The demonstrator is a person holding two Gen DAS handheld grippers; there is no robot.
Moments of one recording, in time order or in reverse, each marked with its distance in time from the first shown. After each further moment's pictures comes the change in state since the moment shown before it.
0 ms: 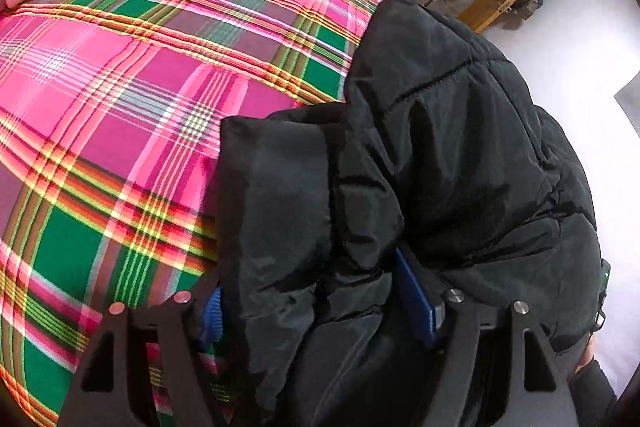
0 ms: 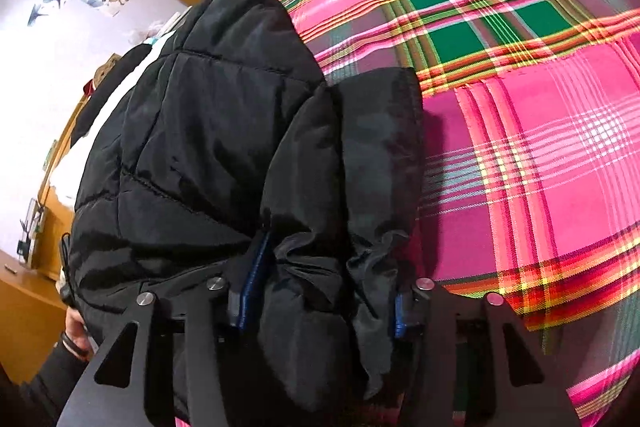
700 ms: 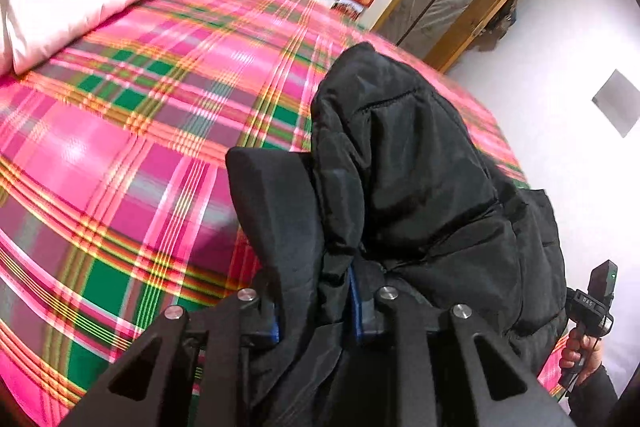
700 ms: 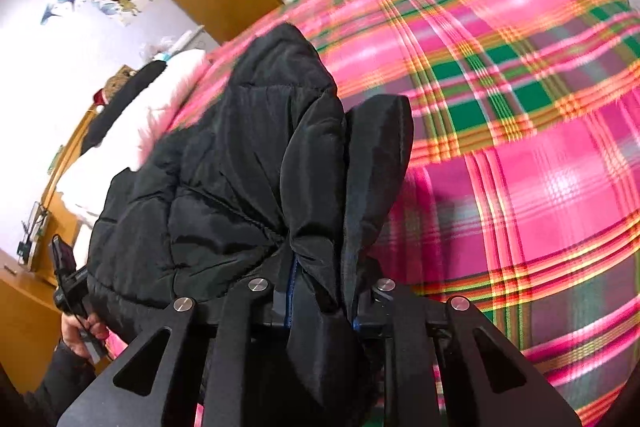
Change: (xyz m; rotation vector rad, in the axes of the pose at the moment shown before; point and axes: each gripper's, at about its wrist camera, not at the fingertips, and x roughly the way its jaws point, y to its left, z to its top) left arm -0.076 -0.048 0.023 0.064 -0.154 -0.026; right arm -0.069 0.066 0.014 -0.054 -0.110 -0.021
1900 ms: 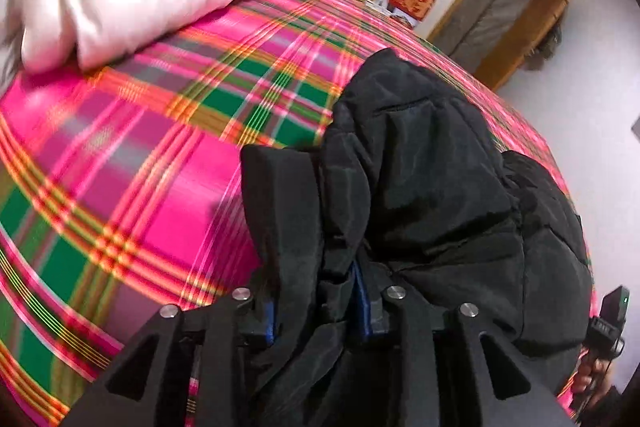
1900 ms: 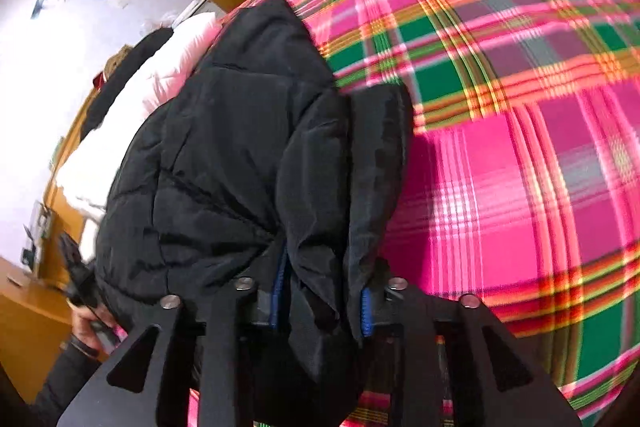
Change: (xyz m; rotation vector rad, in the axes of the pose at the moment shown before) left arm -0.003 0.179 0.044 -0.072 -0.020 0.133; right arm 0.147 0.076 -0.034 0.072 0.125 0.053
